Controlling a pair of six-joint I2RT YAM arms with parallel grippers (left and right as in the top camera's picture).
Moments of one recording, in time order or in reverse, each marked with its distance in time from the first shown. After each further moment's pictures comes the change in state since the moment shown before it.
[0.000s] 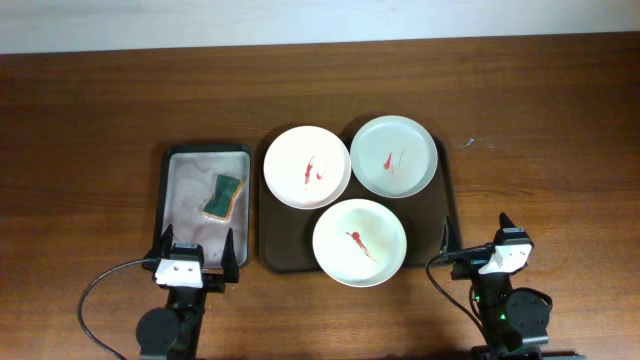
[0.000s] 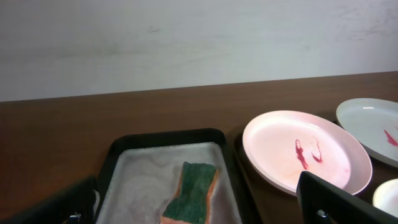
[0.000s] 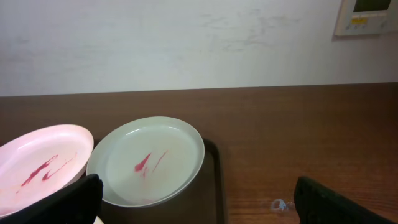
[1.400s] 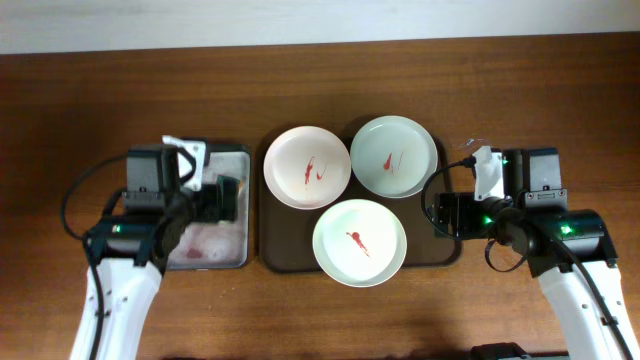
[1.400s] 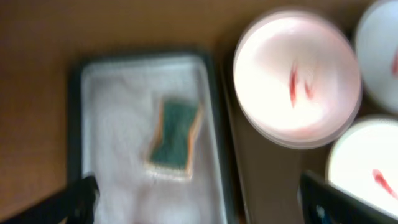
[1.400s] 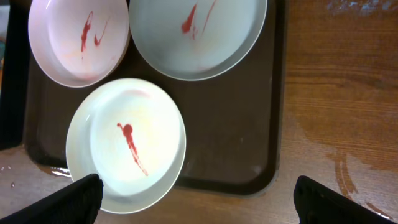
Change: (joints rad) left arm 0.001 1.184 1.011 -0.644 0.058 -0.031; right arm 0.000 1.091 1.044 -0.946 -0.227 0.020
